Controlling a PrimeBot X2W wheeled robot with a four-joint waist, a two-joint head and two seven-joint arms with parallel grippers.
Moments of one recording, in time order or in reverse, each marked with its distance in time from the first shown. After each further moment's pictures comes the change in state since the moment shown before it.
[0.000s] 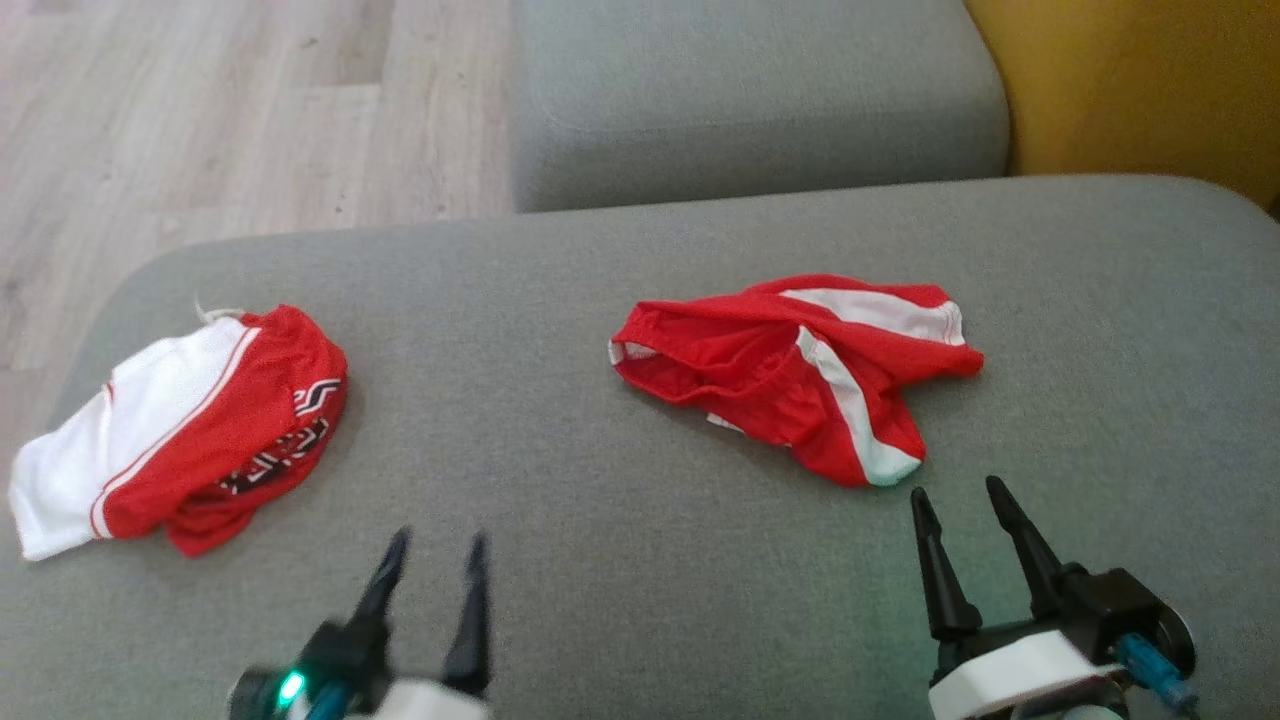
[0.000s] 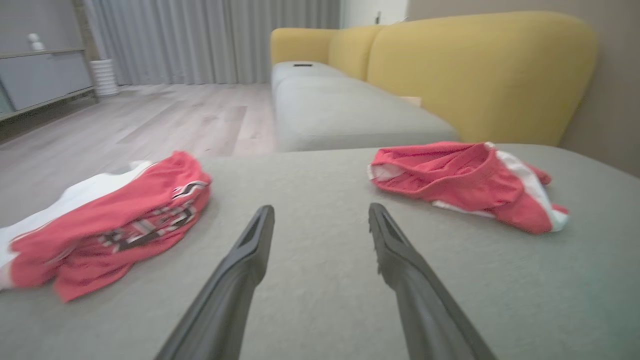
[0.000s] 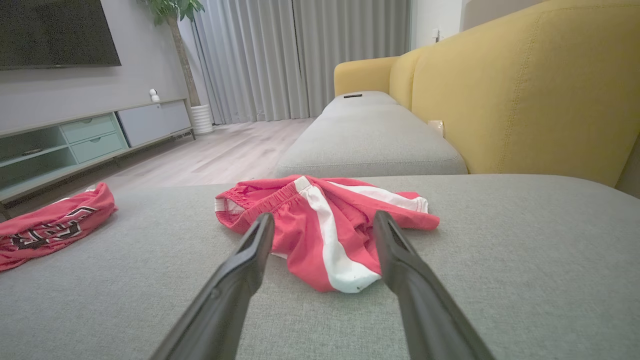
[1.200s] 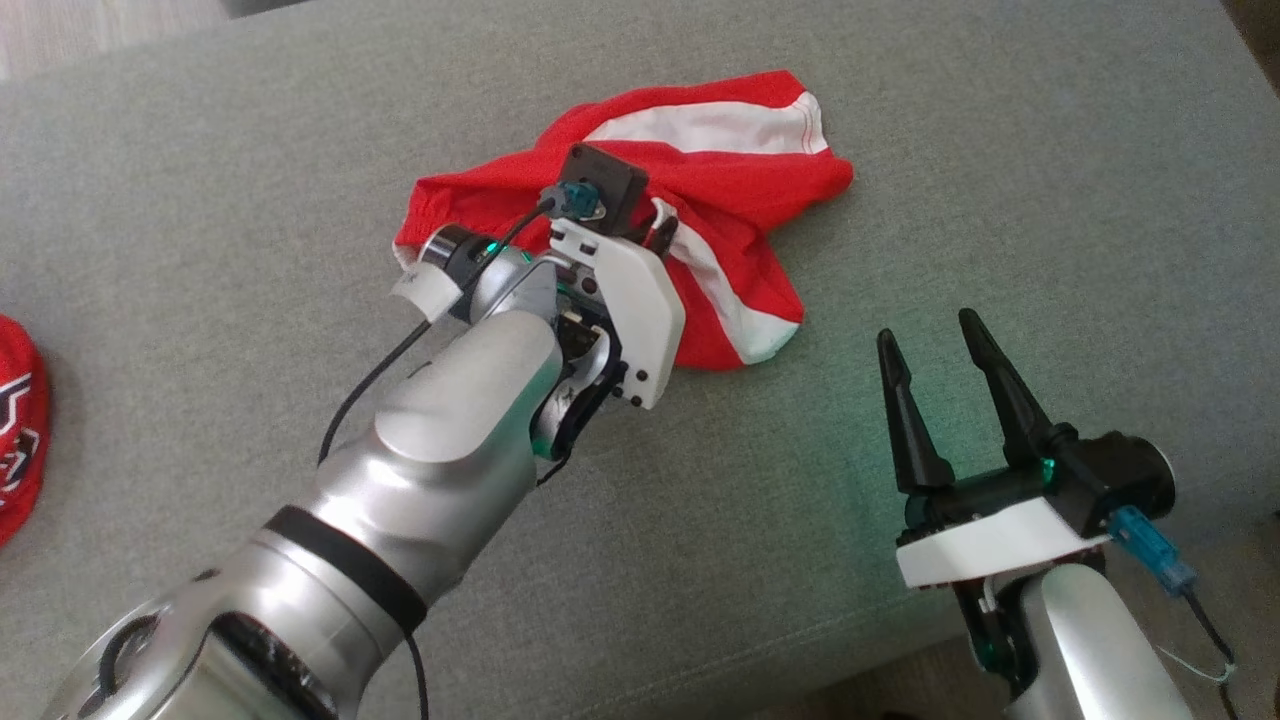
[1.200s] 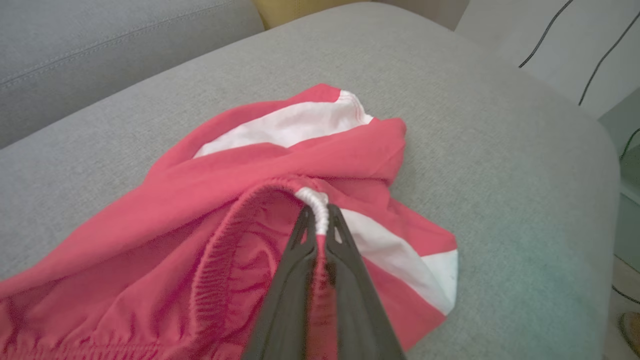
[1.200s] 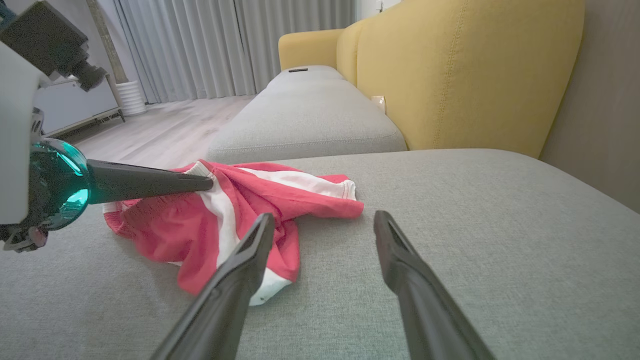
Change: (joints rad) left arm -1.120 -0.009 -0.779 0.631 -0.621 0.025 0.350; right arm -0.210 -0.001 0.062 -0.072 0.001 0.000 0.000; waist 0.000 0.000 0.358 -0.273
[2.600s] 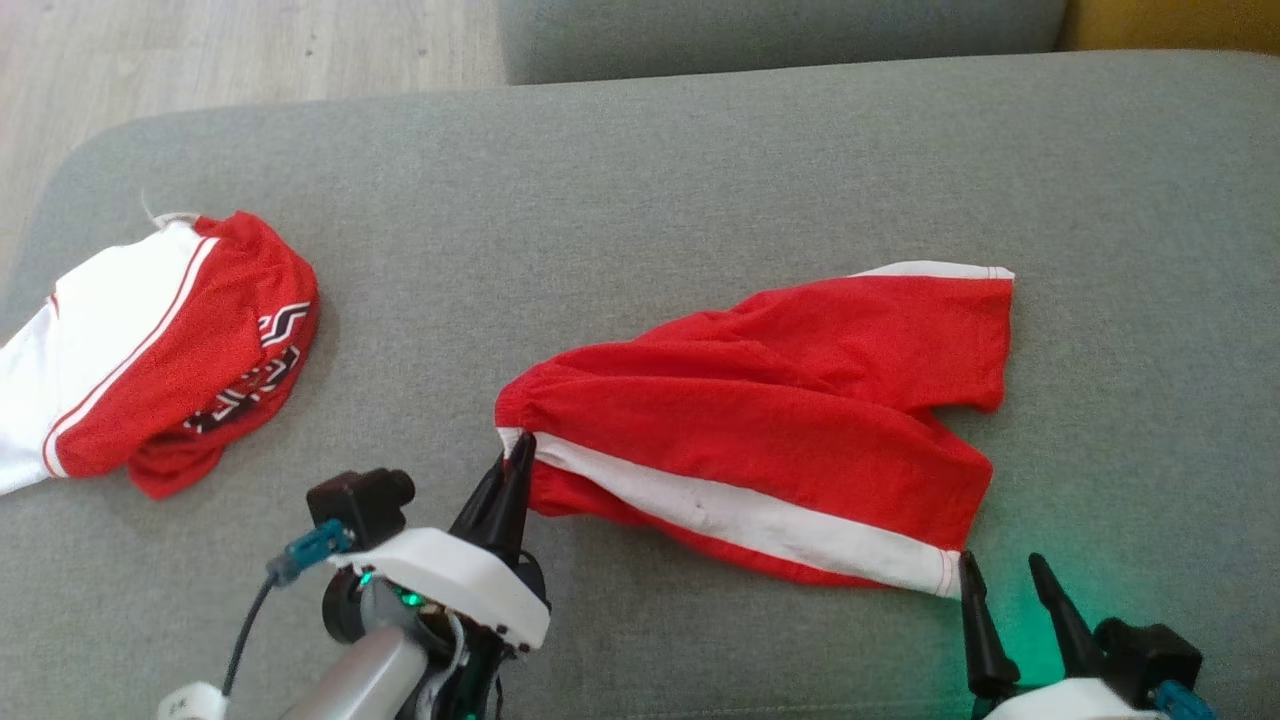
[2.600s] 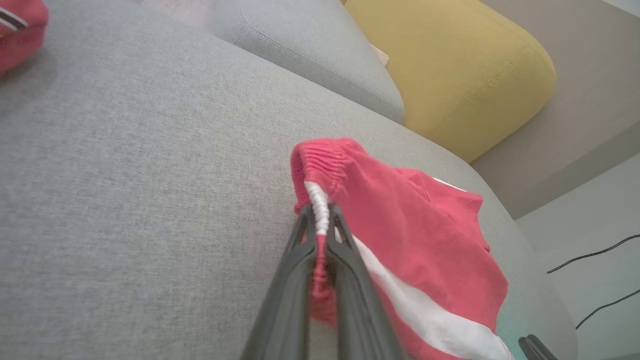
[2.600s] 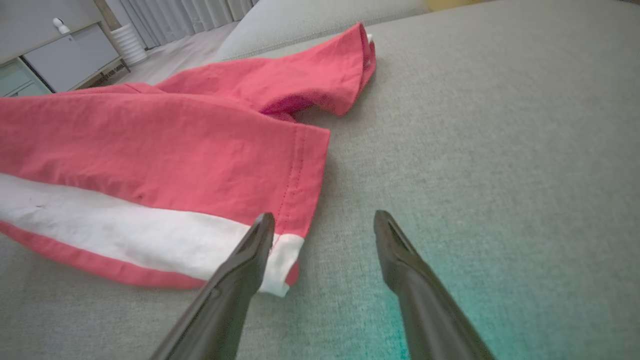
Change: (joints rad) left arm 0.687 0.217 0.280 -0.500 -0.260 0.059 -0.349; right arm 0.256 0.003 -0.130 0.187 0.107 0.000 0.000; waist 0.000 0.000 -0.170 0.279
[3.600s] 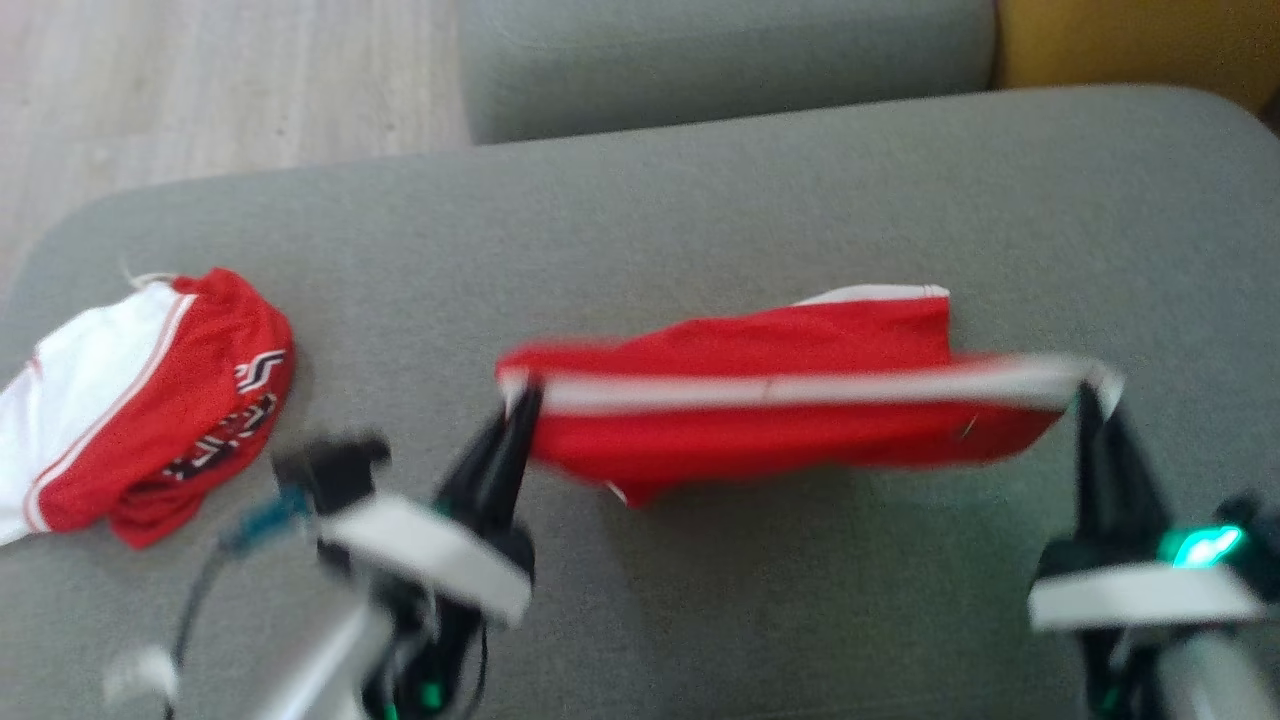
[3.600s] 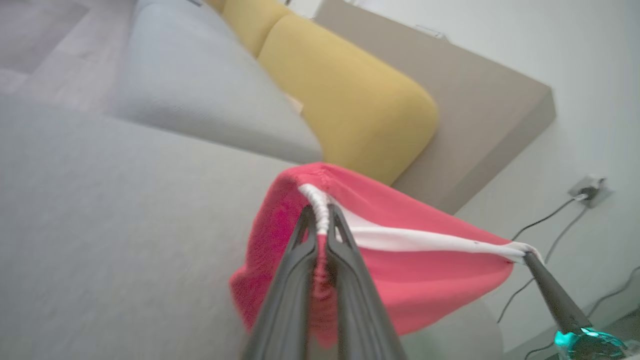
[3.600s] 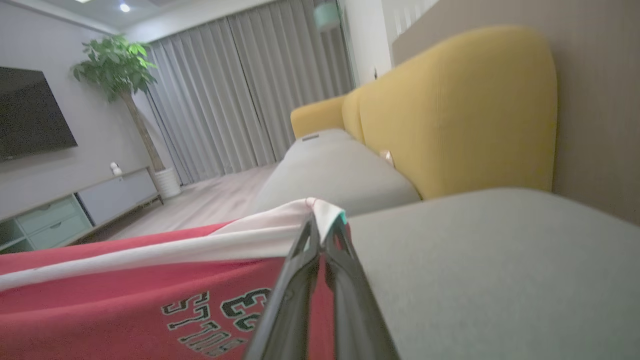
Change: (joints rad) left arm 0.012 -0.005 0.108 -0.102 0.064 -0.178 0.034; right arm -0.096 -0.062 -0.037 -0.271 0.116 0.000 0.000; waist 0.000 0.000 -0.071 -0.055
